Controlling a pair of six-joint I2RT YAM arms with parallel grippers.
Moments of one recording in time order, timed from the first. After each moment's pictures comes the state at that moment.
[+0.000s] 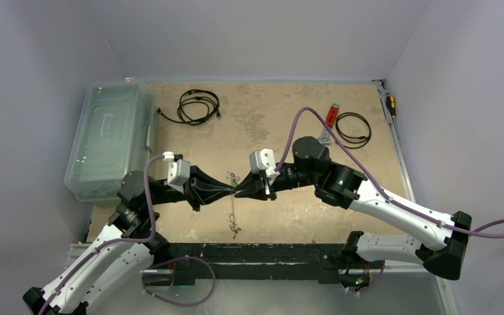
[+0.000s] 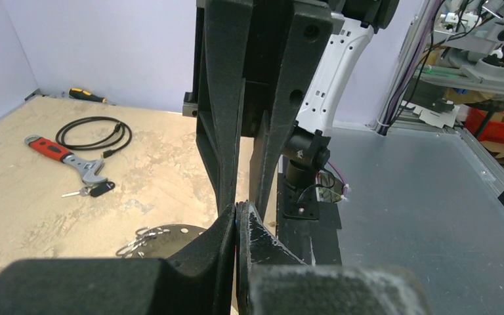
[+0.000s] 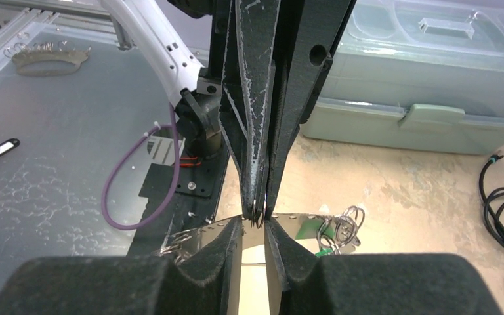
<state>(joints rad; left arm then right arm) -0.62 0.55 0.58 0.22 0.81 -0.28 1.02 1.10 1.07 -0.18 -0.64 -0.24</state>
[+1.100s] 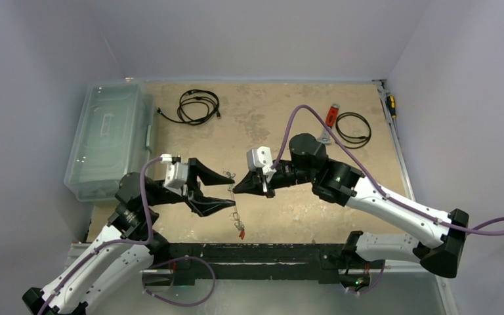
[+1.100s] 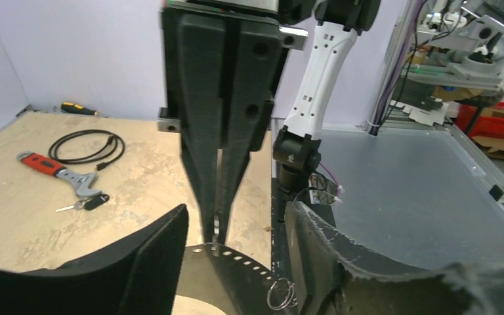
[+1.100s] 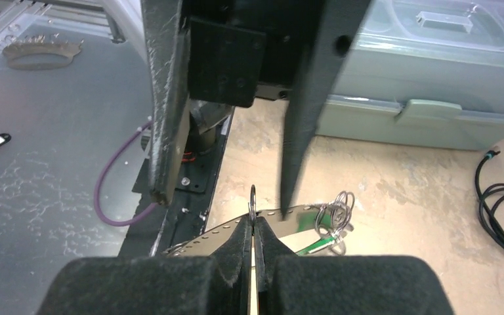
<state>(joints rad) -0.63 0.55 0.58 0.25 0.85 -0.29 1.00 1.14 1.11 -0.21 -0.64 -0.27</state>
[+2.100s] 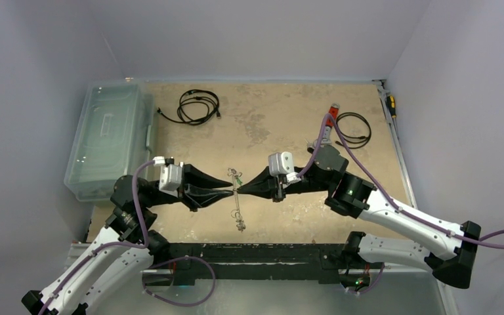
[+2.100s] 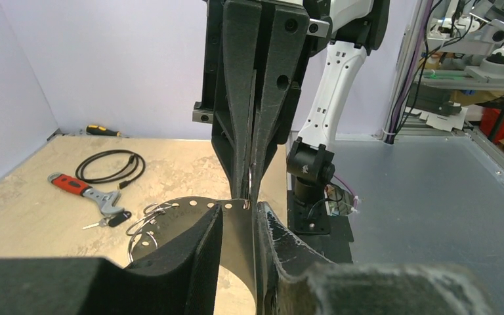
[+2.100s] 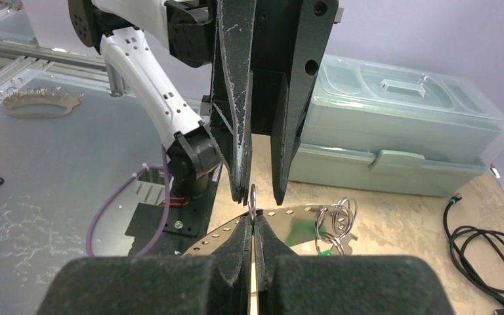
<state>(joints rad) -0.63 0.52 0.59 0.28 0.82 -0.26 1.02 0.99 0.94 0.05 -0.62 -0.17</state>
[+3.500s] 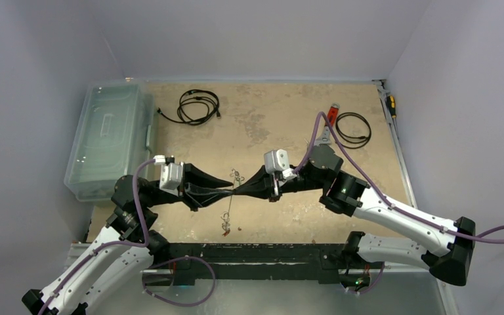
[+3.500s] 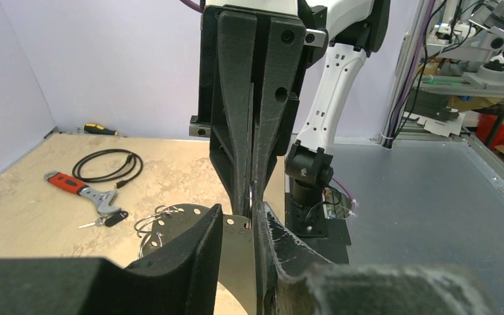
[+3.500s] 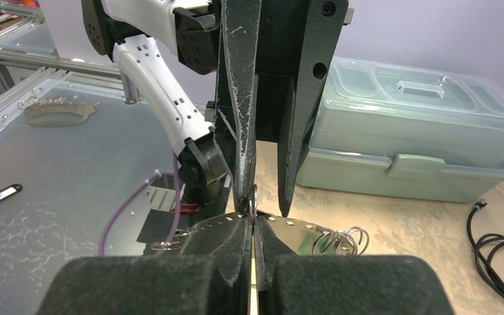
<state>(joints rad) -0.63 0.53 0.58 0.30 0.81 -0.28 1.02 1.03 0.93 0.13 -0.66 -0.12</state>
